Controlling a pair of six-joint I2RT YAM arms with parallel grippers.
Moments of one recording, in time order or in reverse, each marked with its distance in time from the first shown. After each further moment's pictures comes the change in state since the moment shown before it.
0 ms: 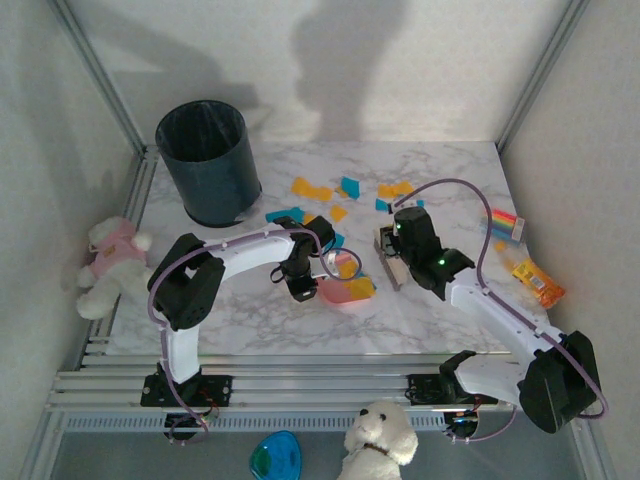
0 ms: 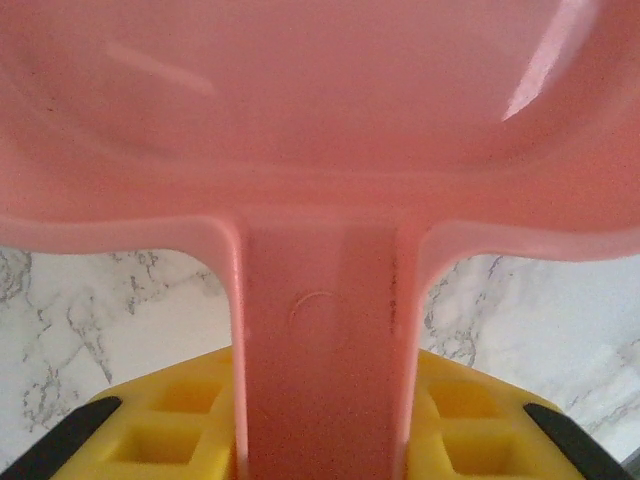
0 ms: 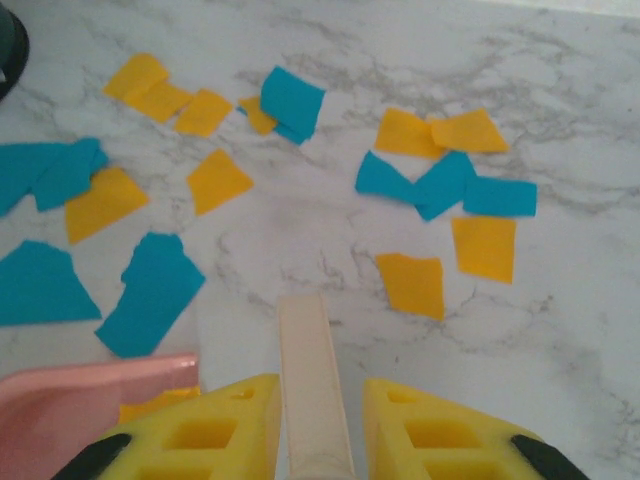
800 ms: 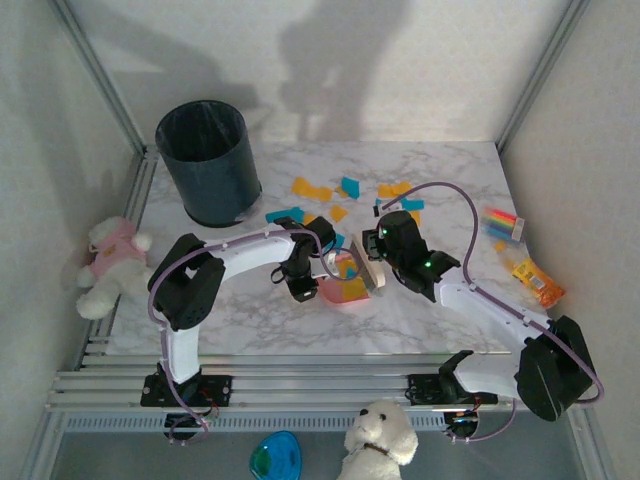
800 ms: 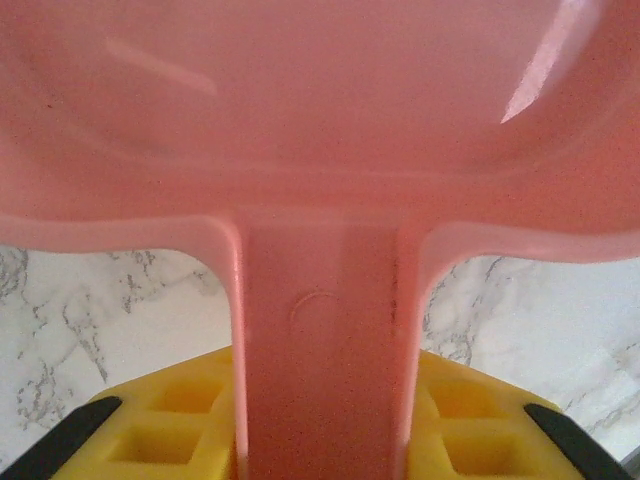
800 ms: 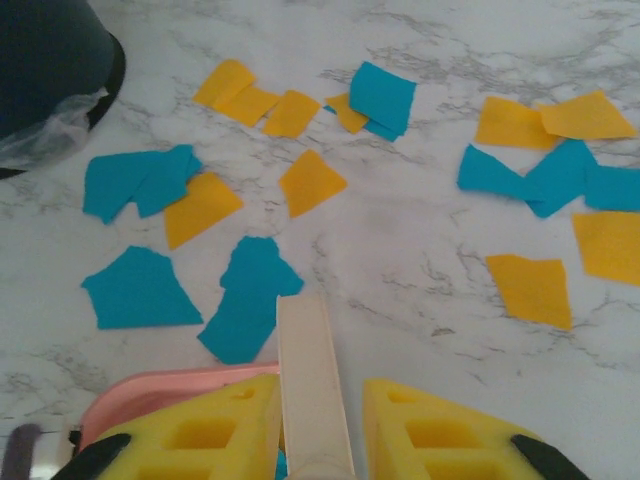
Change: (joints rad) left arm -0.003 0.000 0.000 0.000 -0.003 -0.019; right arm 0.073 0.063 -0.014 0.124 -0.068 0.123
